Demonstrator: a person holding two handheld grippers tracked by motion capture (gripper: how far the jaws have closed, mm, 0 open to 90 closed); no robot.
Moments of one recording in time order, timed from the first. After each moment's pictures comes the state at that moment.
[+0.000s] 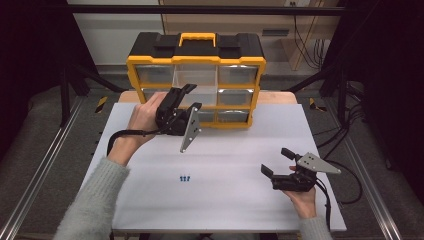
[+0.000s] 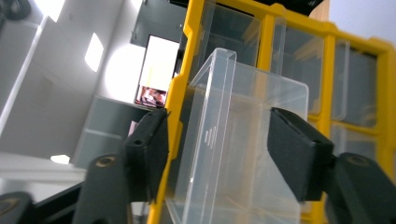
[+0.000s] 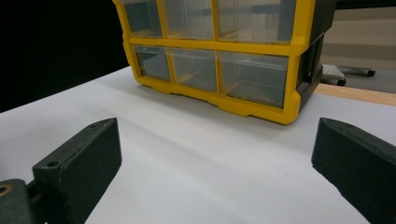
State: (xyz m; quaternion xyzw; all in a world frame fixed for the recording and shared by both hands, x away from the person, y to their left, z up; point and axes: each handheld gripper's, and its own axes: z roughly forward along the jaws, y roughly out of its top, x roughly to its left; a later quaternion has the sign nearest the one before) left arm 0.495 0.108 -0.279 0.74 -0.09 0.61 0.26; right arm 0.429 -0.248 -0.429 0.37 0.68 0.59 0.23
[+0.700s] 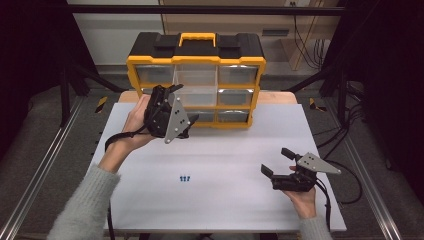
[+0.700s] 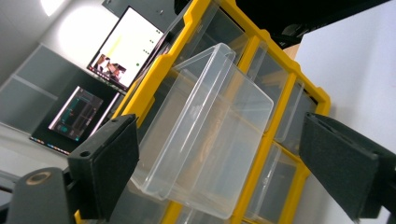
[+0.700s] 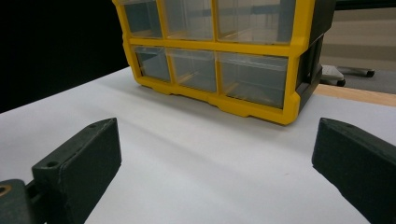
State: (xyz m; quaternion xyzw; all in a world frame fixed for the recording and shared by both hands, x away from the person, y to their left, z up) left arm 0.484 0.130 -0.268 0.78 0.04 0.50 0.37; right arm 0.429 -0.248 -0.428 0.37 0.68 0.59 0.24
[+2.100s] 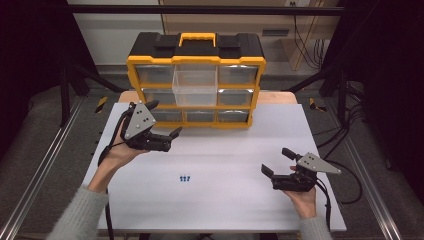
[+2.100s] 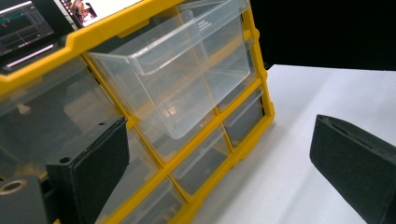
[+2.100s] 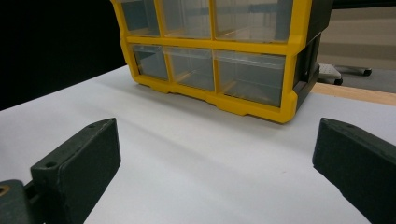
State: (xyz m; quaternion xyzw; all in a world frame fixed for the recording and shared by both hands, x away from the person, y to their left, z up) left arm 0.475 0.186 -0.296 0.77 0.20 0.35 0.49; right arm 0.429 -0.250 -0.429 0.37 0.68 0.58 0.24
